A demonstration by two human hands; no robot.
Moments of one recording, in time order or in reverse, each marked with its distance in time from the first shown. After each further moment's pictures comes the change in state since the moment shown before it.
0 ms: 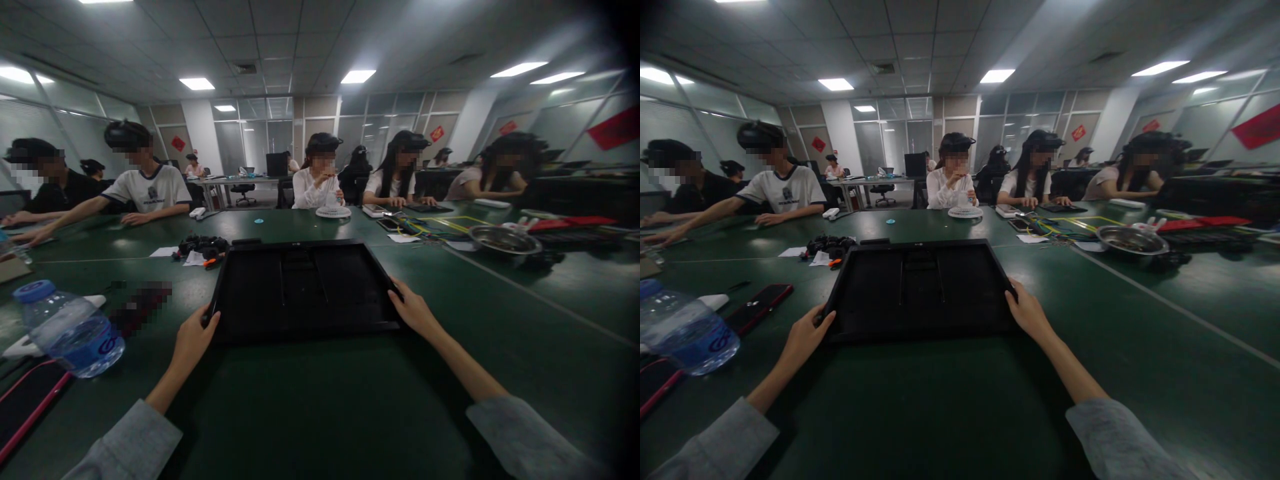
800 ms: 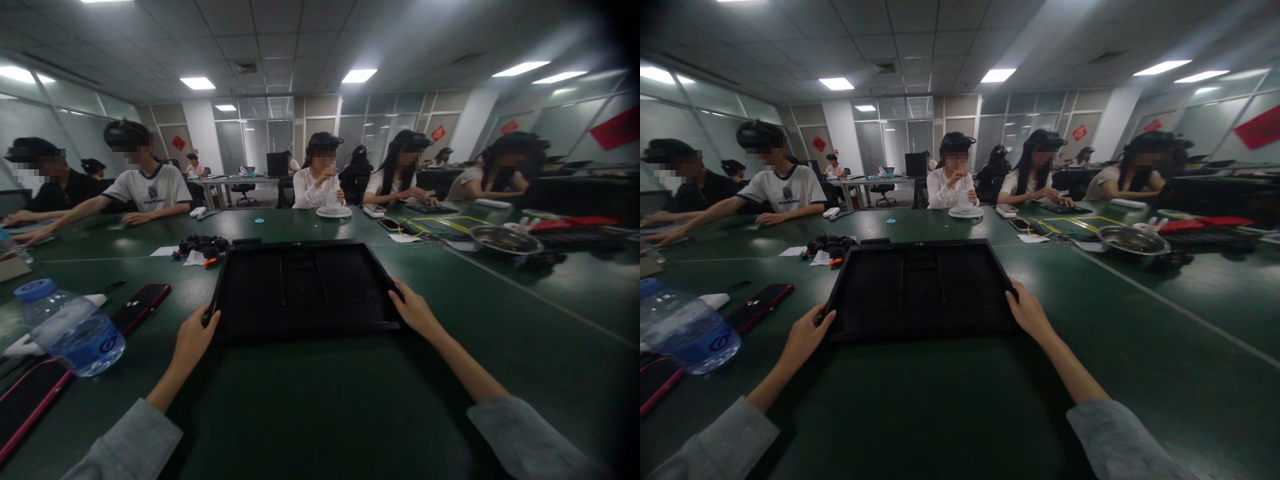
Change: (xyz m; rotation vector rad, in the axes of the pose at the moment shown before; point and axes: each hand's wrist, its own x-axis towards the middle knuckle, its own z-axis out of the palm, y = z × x) left_hand 0.002 -0.003 0.003 -0.015 -0.001 -0.007; right_hand 0.001 0.003 0.003 -0.003 0.028 -0.009
